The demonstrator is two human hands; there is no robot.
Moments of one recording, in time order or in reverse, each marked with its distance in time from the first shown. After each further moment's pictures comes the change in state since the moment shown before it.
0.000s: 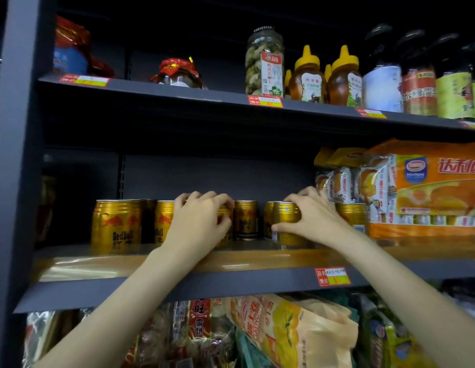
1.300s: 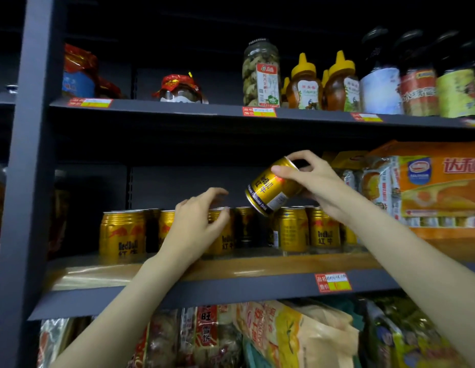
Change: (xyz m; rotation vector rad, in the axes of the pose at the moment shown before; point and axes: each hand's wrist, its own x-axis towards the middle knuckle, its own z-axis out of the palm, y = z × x) left_hand 0.003 -0.005 -0.007 -0.345 0.123 0.012; right_hand 0.032 -0.001 -0.042 1.119 0.064 0.030
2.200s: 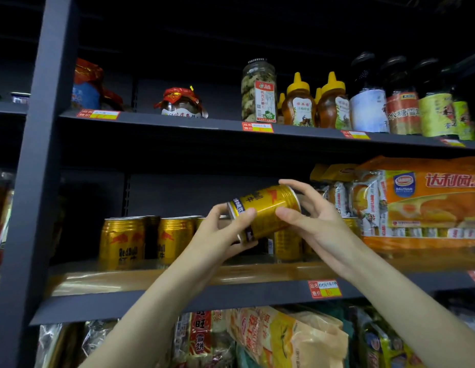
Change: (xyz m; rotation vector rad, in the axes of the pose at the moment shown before) left_hand -0.020 0.055 -0.007 -1.140 -0.238 -0.447; right_hand -0.077 0.000 0.012 0.292 -0.116 -0.105
